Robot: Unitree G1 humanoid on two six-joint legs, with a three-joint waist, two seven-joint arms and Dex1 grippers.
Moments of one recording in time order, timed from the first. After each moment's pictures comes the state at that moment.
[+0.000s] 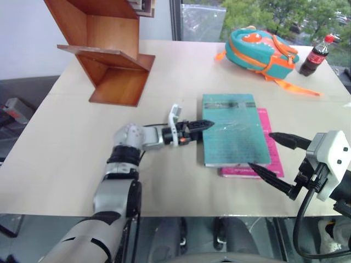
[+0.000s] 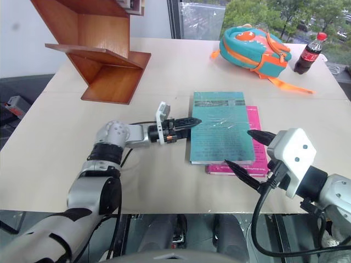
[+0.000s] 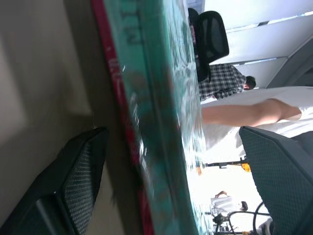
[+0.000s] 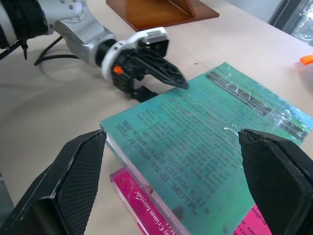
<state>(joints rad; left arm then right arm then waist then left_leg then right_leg) -0.94 0.22 0.16 0.81 -0.77 1.20 -0.76 0.32 -1.02 -0.51 -1.03 1.03 0.61 0.34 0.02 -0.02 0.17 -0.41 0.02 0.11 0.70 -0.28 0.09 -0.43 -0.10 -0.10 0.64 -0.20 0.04</state>
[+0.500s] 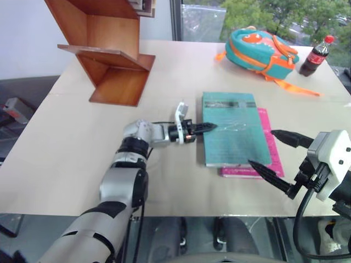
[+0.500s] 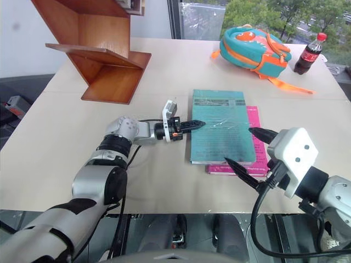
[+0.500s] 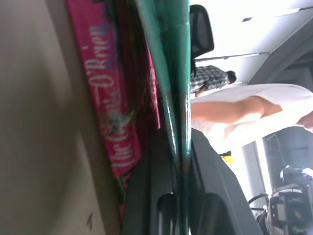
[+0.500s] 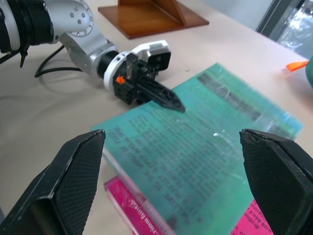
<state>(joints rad) -0.99 0.24 0.17 0.86 -0.69 1.25 -0.89 0.38 -1.10 -0.51 -1.03 1.06 0.50 0.25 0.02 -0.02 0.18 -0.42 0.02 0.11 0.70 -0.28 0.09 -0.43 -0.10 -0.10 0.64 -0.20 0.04</state>
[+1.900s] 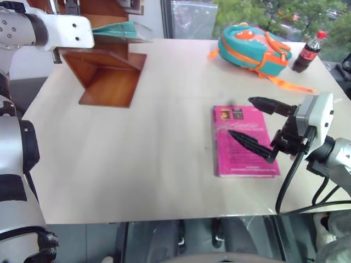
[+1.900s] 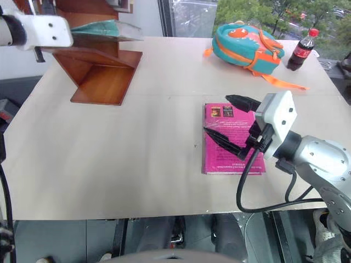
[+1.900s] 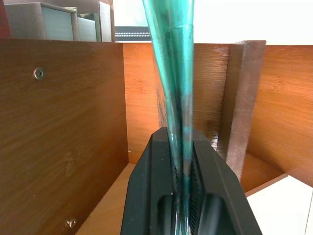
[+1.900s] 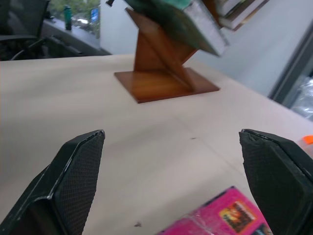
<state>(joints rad) -1.57 1.03 -0.39 1.27 0.62 -0.64 -0.79 -0.23 -0.83 -0.16 -0.78 0.87 0.54 0.46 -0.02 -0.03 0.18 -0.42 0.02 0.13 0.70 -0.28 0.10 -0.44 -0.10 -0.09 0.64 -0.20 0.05</state>
